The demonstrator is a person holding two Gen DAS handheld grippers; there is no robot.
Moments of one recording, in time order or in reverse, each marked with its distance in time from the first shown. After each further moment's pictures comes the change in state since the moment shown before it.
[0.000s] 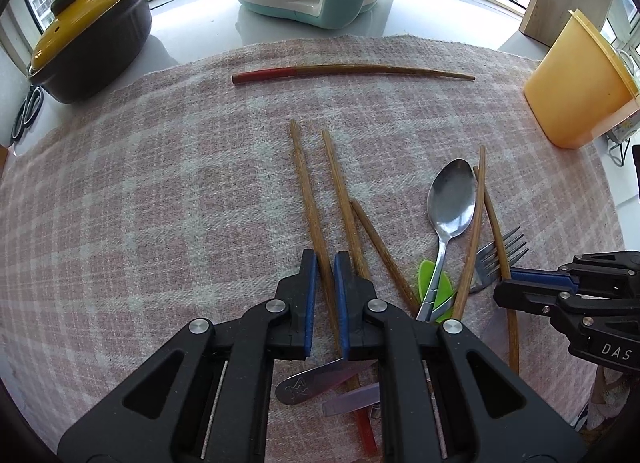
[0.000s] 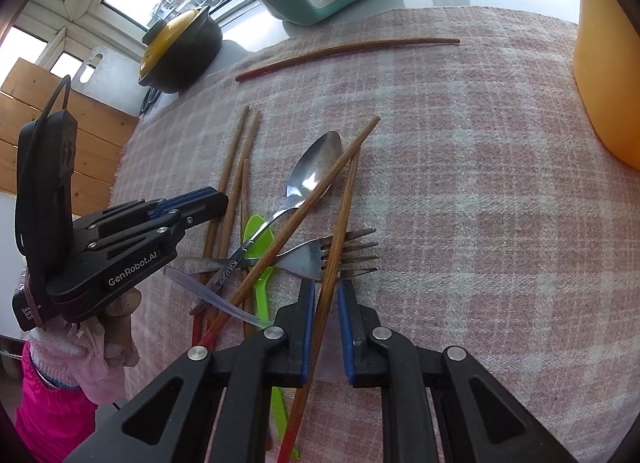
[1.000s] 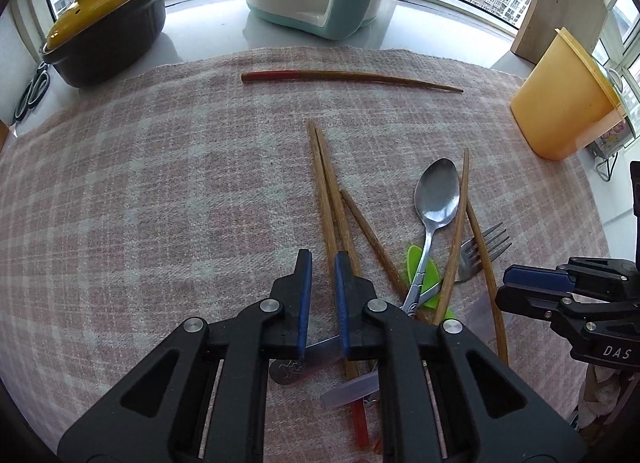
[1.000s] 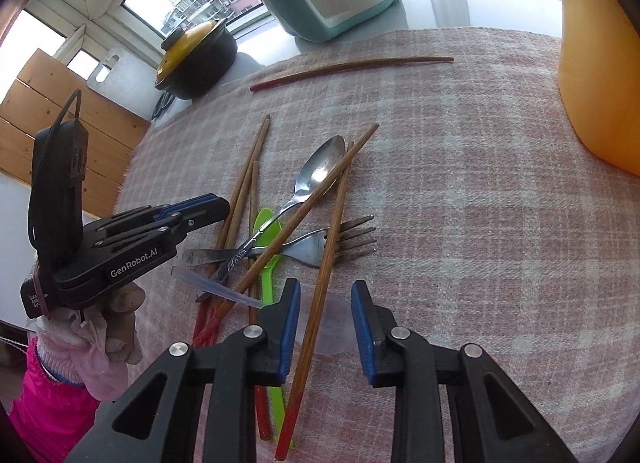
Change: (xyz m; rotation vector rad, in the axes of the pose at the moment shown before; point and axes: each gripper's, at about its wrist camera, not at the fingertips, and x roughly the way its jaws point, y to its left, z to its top) left arm -0.020 0.010 -0.012 -0.052 -0.060 -0.055; right arm -0.019 0.004 -0.019 -0.038 -0.076 -0.001
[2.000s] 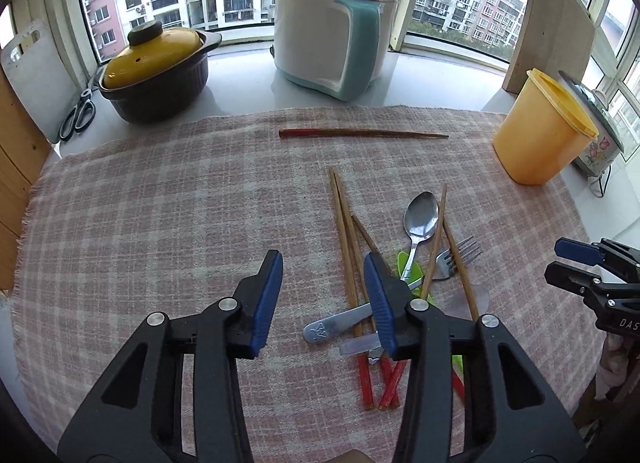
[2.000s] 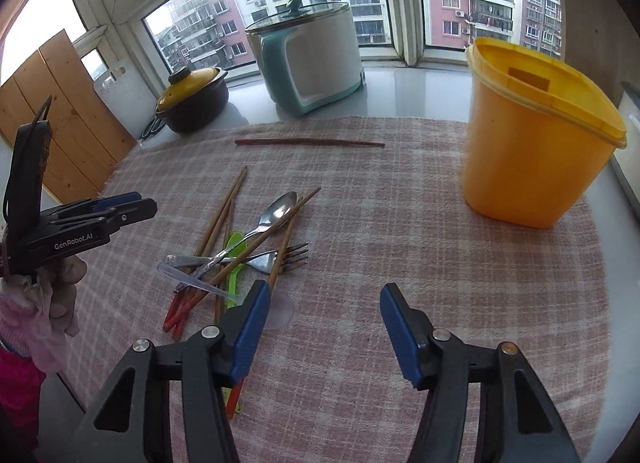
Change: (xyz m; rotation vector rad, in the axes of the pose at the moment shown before) left arm -0.065 0.007 -0.015 -0.012 -0.146 0.039; right arm -0.085 0.002 -0.025 -0.120 -0.208 -0.195
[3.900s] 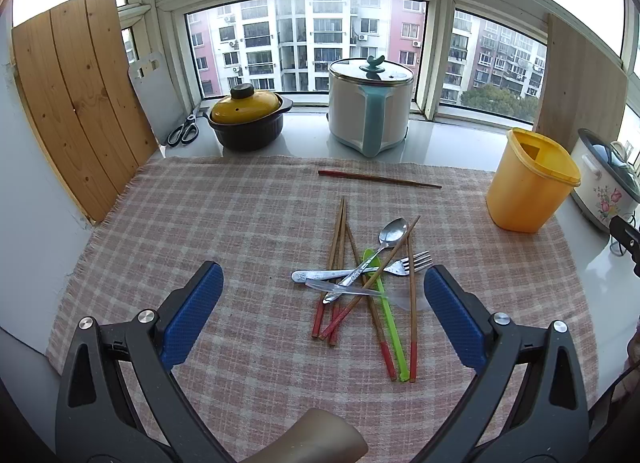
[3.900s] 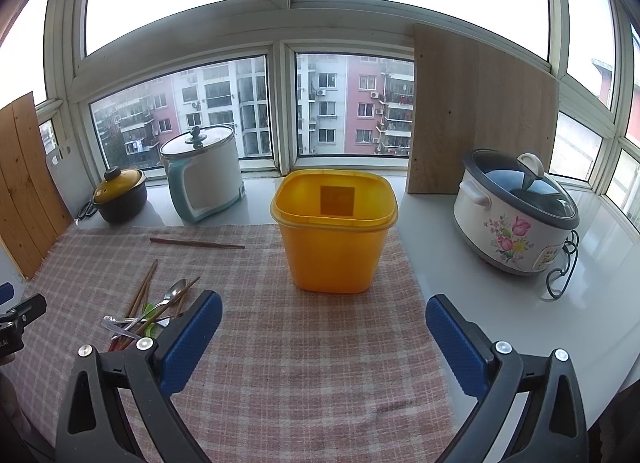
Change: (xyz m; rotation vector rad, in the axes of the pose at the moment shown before) left arm -0.129 -0.094 -0.072 -0.182 -0.279 0.297; right arm -0.157 -0.064 -0.027 0.058 -0.371 -0.353
